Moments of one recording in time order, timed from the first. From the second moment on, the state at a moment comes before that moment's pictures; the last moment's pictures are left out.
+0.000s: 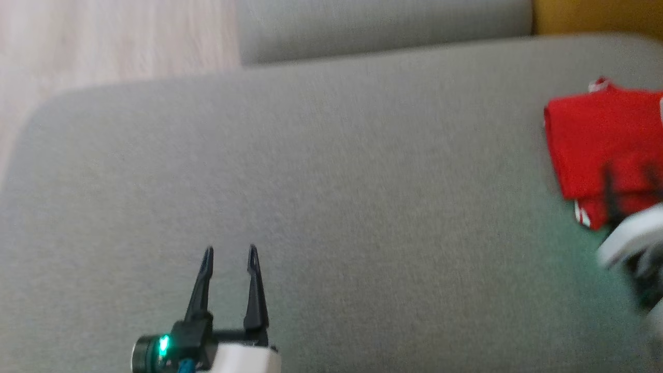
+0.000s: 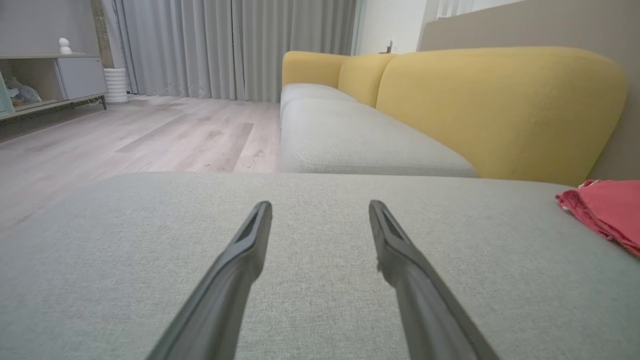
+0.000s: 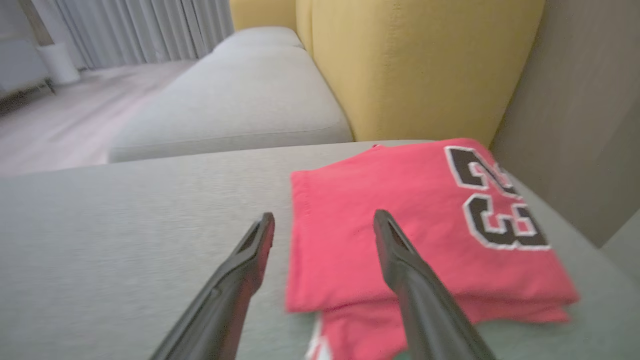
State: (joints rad) left arm 0.03 0.06 -0.37 0.13 -0.24 0.25 -0.26; right arm -0.49 -0.47 0.29 0.90 0.51 0.12 -0.25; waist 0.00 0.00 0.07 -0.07
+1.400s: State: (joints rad) left arm 0.23 0.06 -0.29 0.23 -0.23 0.18 -0.24; right arm 0.25 -0.09 0.09 0.27 0.23 0.12 -0.23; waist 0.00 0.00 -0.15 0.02
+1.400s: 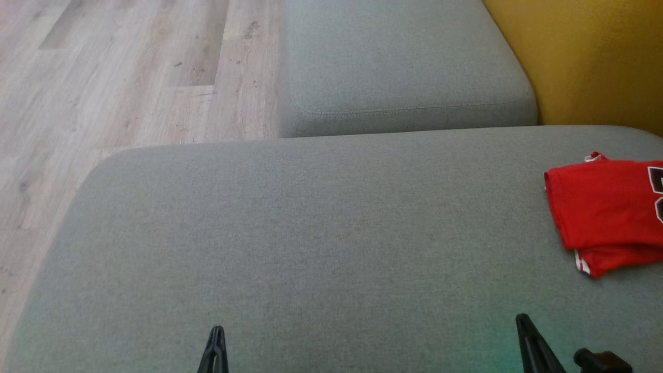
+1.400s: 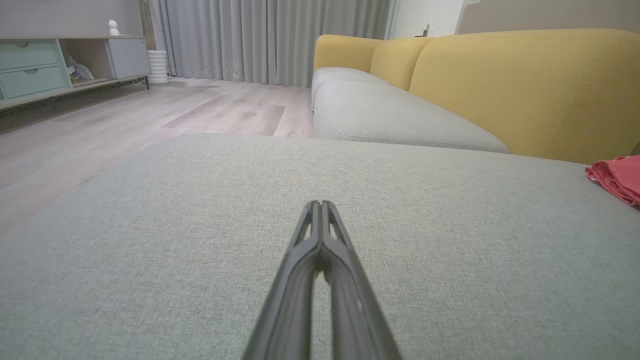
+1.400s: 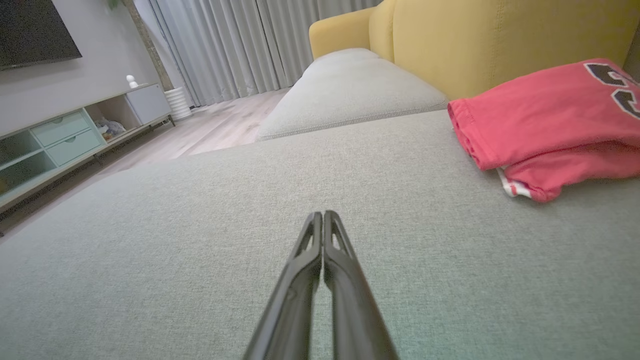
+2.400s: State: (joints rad) left arm 0.15 0.06 -0.22 0.25 -0.60 0.10 -0.17; right arm 0.17 -0.08 0.04 0.27 0.59 0.12 -0.15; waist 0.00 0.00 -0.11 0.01
